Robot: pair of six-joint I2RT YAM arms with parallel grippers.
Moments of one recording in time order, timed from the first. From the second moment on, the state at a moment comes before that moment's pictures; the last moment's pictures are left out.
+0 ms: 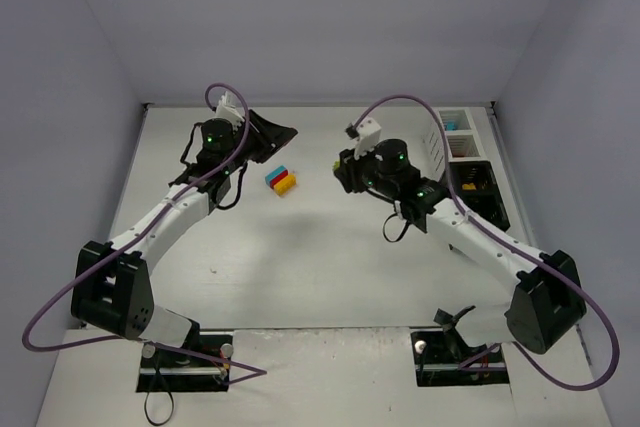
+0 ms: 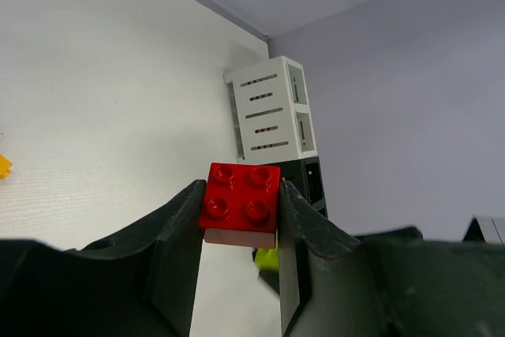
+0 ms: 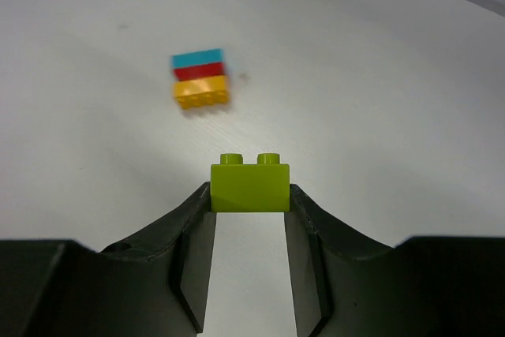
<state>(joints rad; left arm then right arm) -0.34 1.44 1.06 0.19 0.28 -1.02 0.63 1.36 1.00 -0.01 -0.10 0.04</state>
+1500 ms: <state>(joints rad) -0.37 1.47 1.20 -0.12 0.42 -0.64 -0.13 1.08 0.89 -0.59 0.21 0.41</state>
